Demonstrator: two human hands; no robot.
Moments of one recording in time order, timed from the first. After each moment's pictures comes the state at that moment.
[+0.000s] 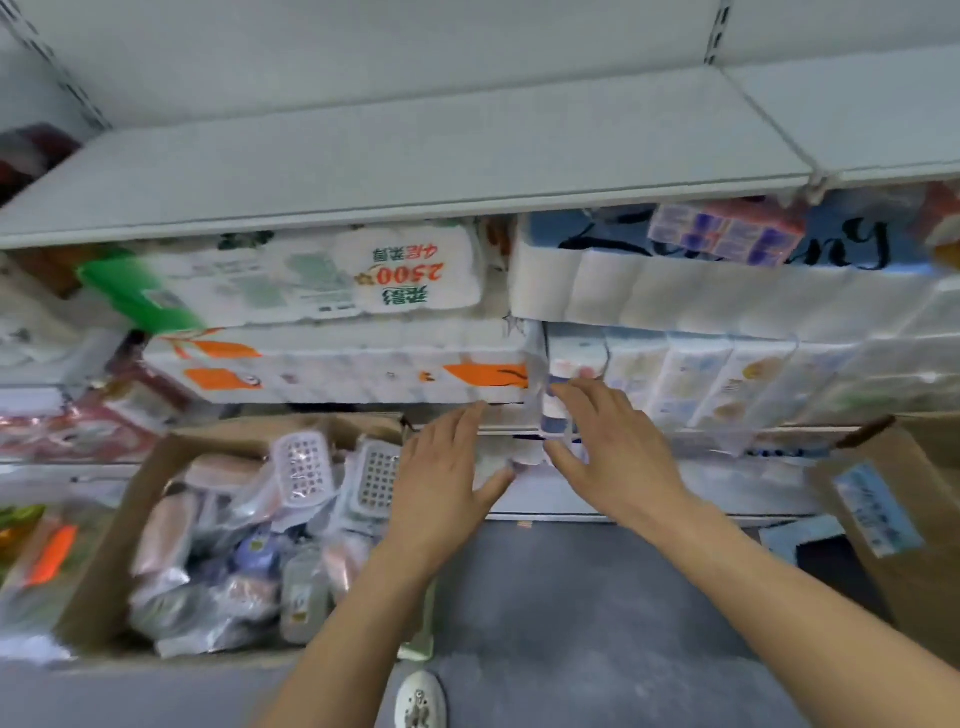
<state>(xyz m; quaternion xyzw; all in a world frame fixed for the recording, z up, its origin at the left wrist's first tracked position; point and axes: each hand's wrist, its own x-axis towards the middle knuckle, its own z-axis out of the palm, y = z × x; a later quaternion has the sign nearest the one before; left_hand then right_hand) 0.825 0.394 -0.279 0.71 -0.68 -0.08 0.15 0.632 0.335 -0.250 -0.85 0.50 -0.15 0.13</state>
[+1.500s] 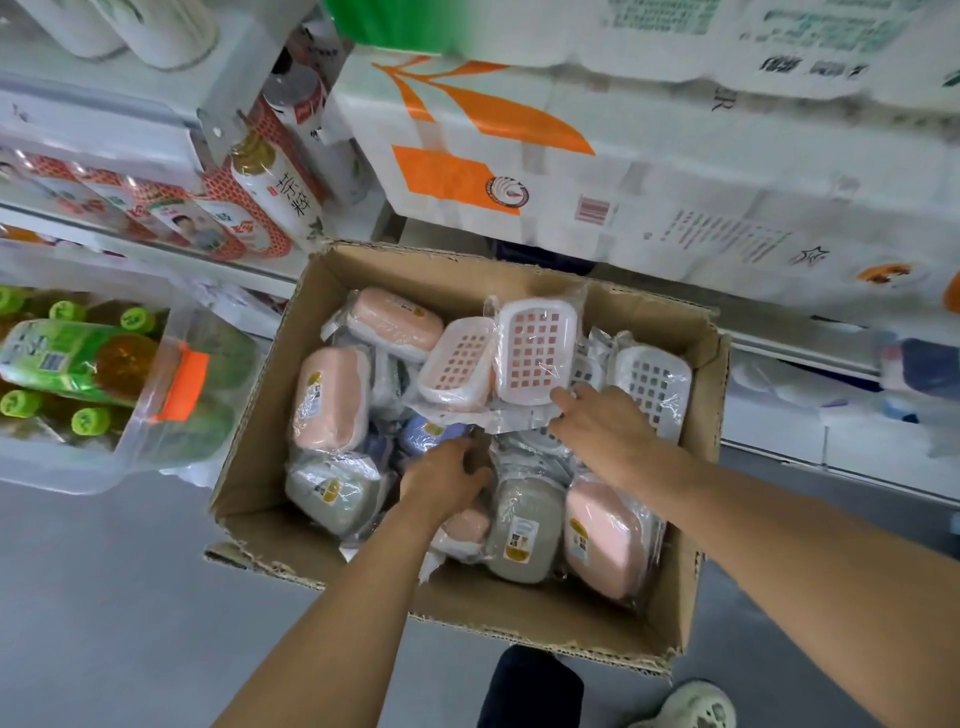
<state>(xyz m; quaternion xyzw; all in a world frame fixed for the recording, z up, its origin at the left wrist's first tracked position) 1.173 0.473 -0.532 0.81 -0.40 -0.44 -0.01 1.013 0.340 -0.477 -0.94 0.19 0.27 0.01</state>
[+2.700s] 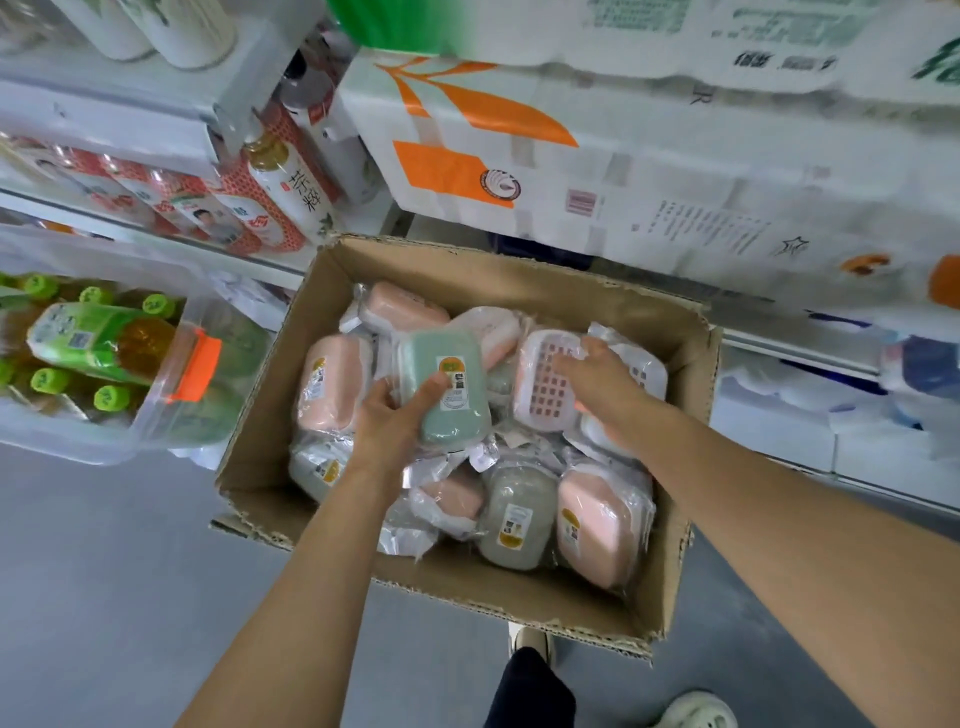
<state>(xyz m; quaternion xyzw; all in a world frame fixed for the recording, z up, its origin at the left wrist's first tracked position) 1.189 0.473 -0.464 0.72 -0.04 -0.47 0.51 1.026 0.326 -0.467 -0.49 0.59 -0.05 0.64</state>
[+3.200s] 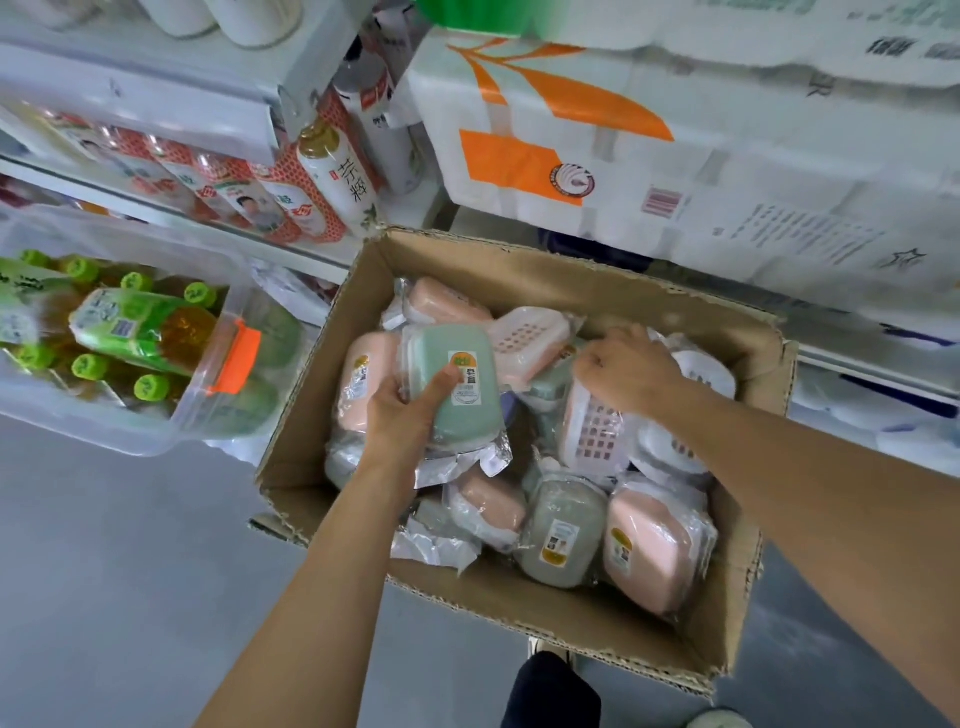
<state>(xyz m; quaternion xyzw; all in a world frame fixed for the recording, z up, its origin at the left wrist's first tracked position) 1.224 0.479 -0.463 0.73 0.00 -0.44 0.53 1.062 0.298 -0.481 -0.84 0.43 0.21 0.25</state>
